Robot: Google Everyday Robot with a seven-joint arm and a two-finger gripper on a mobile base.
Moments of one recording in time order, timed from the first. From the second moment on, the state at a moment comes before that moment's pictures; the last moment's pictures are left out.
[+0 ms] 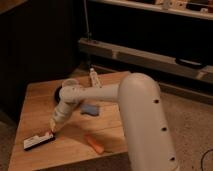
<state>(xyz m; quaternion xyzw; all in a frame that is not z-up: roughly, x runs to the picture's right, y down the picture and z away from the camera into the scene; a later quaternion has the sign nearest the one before) -0.294 0.214 0.800 -0.55 -0.01 0.44 0.71</state>
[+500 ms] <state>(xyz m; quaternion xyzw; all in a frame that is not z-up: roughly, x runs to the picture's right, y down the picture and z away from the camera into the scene) -0.303 0.217 0.795 -0.55 -0.02 0.43 0.71</state>
